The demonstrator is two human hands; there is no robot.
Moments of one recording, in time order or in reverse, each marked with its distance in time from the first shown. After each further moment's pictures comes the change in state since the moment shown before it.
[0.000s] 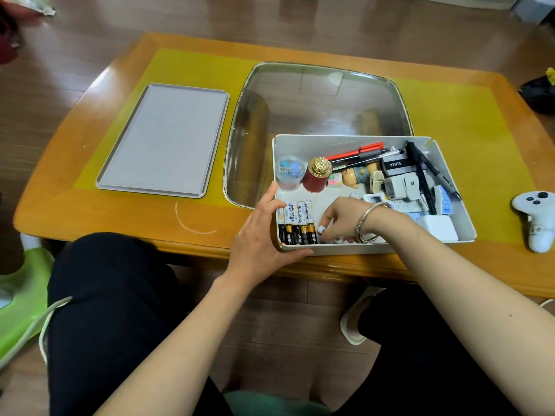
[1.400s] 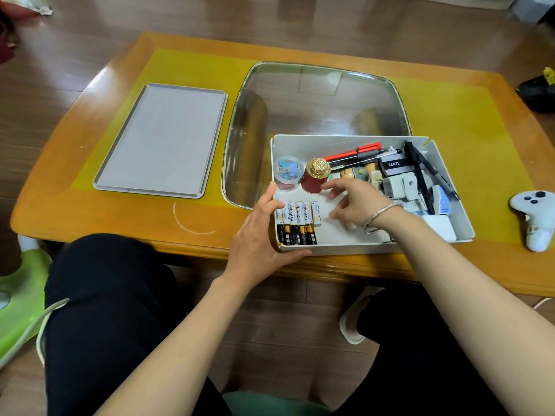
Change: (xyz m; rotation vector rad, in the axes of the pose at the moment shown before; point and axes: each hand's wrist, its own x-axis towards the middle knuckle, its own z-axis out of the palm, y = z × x) left_hand 0.000 -0.002 0.002 -0.004 -0.005 0.003; right_hand -0.005 0.011 -0.008 0.183 0.361 -0.125
